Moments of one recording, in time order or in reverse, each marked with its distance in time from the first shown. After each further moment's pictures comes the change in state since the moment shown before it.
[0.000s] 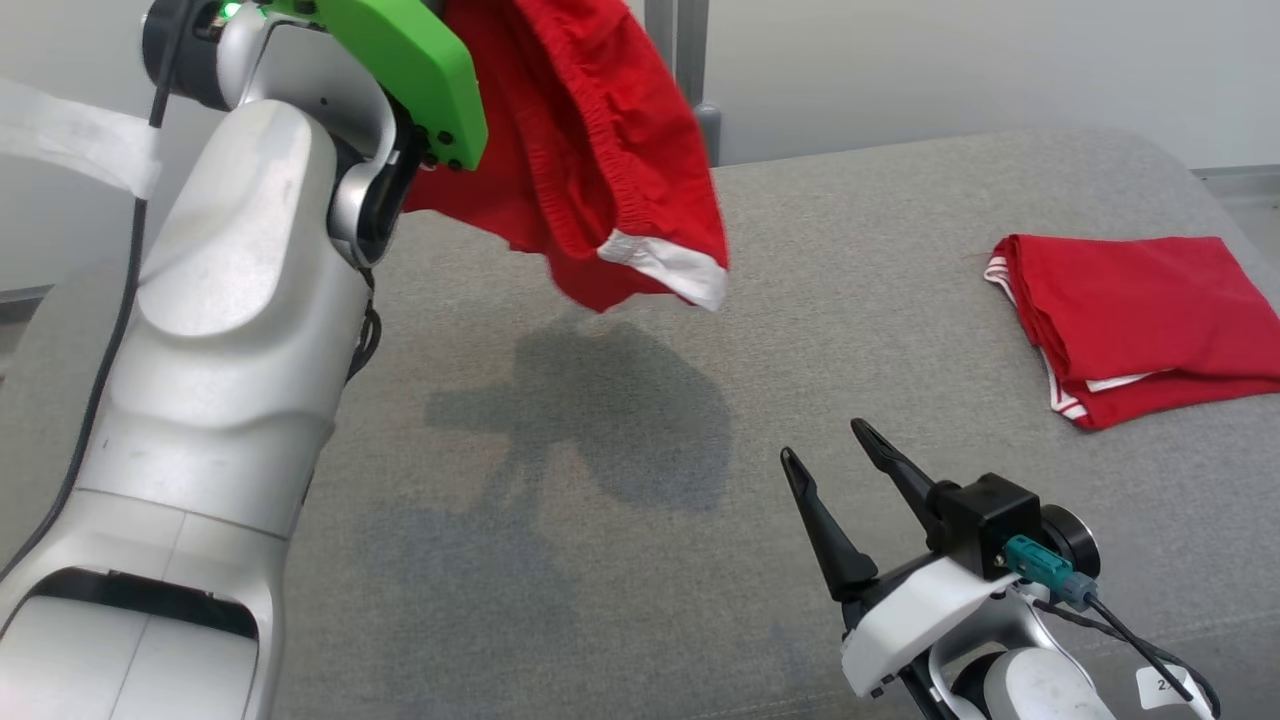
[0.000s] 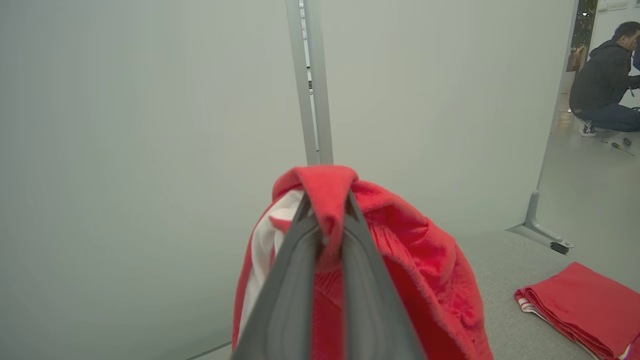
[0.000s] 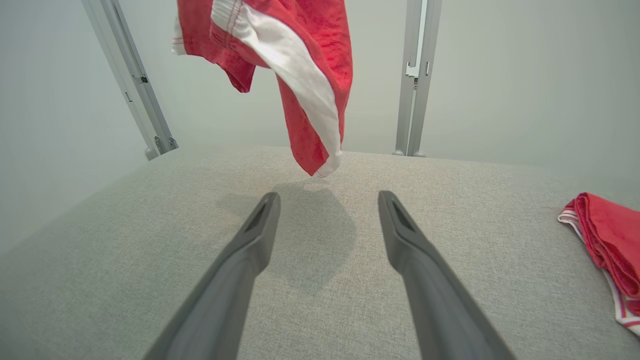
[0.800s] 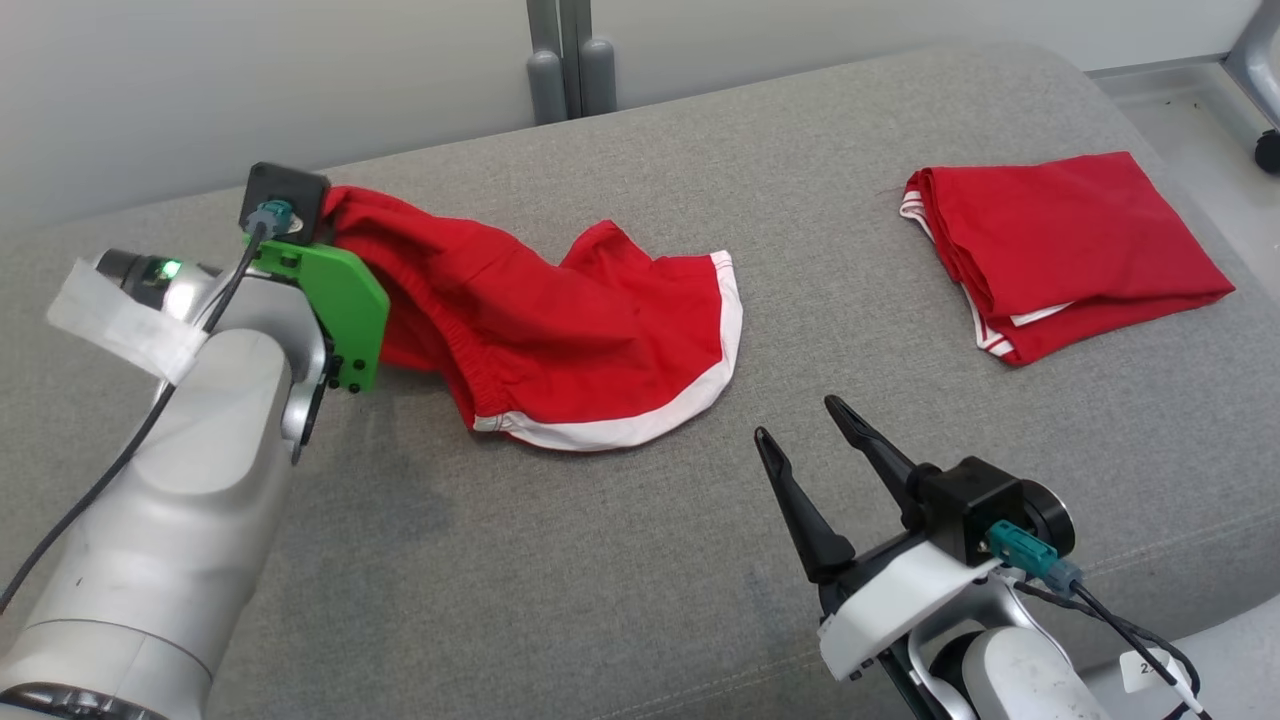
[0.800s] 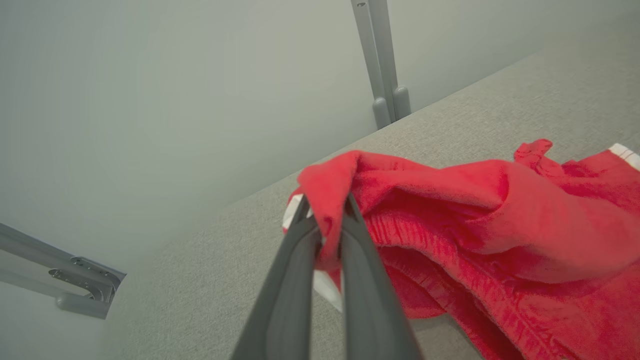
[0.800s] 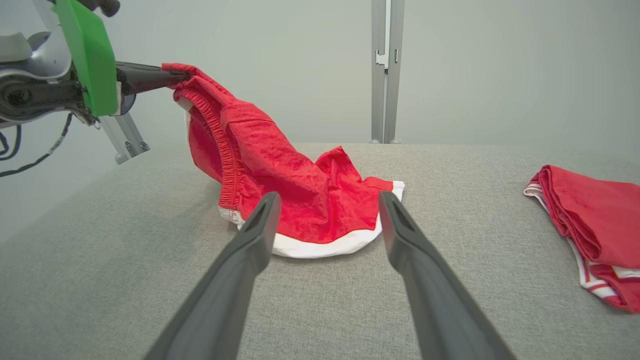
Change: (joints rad) left arm 0.209 0.124 -0.165 0.162 0.113 0.151 -0.028; right arm -0.049 0.002 0.037 0.018 0.020 0.000 -0.039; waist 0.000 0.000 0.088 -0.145
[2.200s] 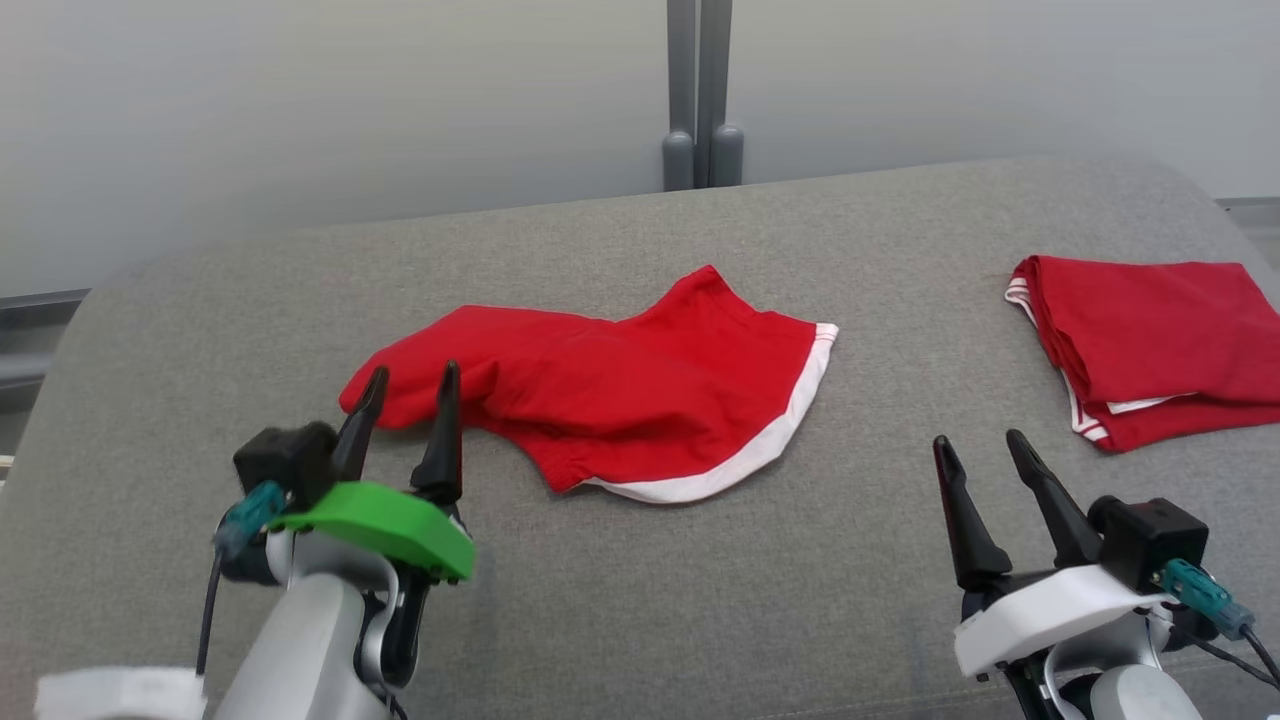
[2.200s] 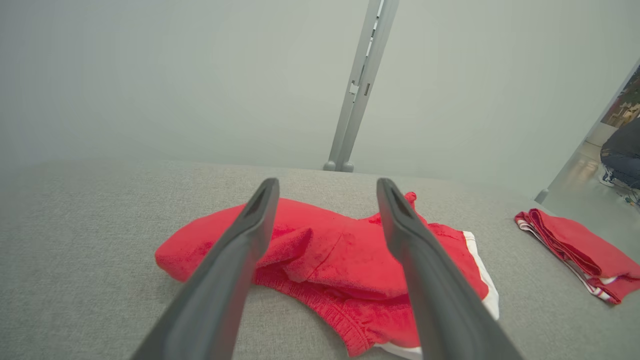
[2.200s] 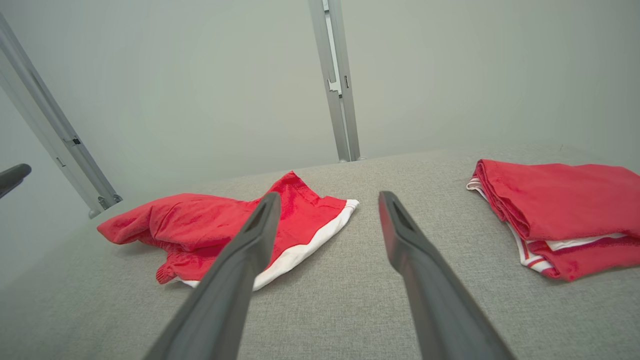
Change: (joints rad) left arm 0.516 -0.119 0.271 -0.363 -0.200 -0.116 -0.314; right arm 0.108 0.000 -0.264 0.038 0.086 0.000 -0.068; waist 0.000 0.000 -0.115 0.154
